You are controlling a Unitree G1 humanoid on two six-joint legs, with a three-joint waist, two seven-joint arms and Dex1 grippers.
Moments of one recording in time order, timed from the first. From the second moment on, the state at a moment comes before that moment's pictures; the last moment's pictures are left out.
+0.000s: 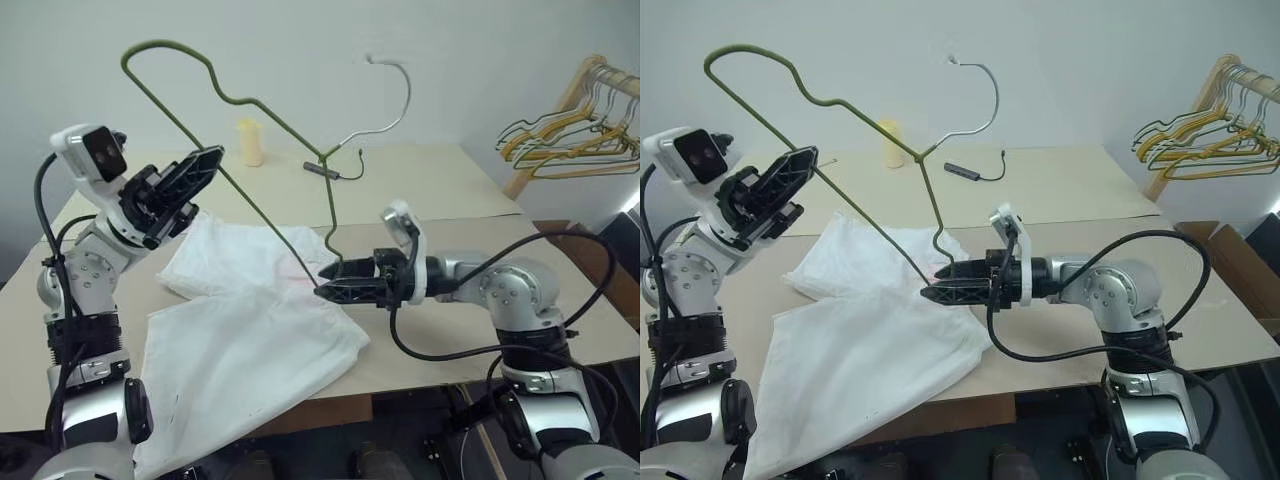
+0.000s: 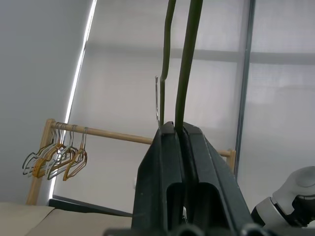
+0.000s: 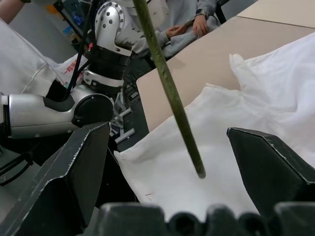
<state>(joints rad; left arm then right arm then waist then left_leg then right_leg) -0.66 0.54 0.38 0.14 -1.13 0.76 -1.24 -0.66 -0.44 0.03 -0.14 0.88 1.18 0.95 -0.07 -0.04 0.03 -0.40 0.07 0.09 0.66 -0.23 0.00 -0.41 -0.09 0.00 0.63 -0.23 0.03</state>
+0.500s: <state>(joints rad) -0.66 0.52 0.38 0.14 -1.12 0.76 -1.23 -0.66 -0.43 0.04 -0.13 0.88 1.18 0.96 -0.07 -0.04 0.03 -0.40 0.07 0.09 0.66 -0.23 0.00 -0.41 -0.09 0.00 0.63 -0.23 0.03</state>
